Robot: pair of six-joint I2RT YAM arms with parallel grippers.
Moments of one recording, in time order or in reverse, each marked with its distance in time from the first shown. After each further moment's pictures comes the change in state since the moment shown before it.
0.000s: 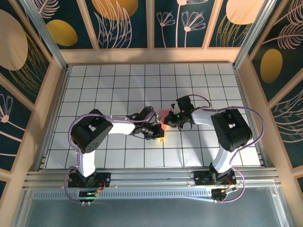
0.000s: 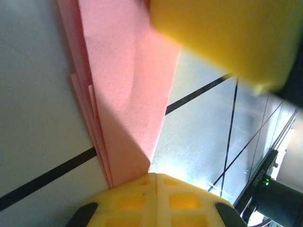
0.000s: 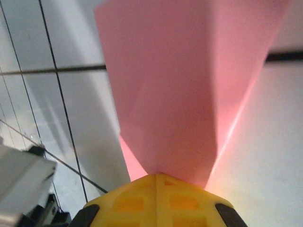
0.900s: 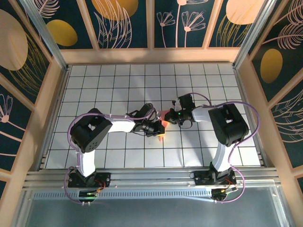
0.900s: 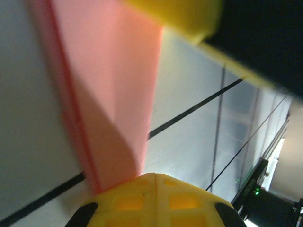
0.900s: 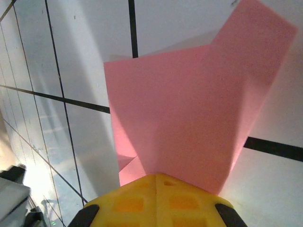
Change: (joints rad) left arm 0.021 0.007 0.060 -0.010 -0.002 -0.011; right arm -0.046 0.080 0.008 0.109 -0.057 -0.031
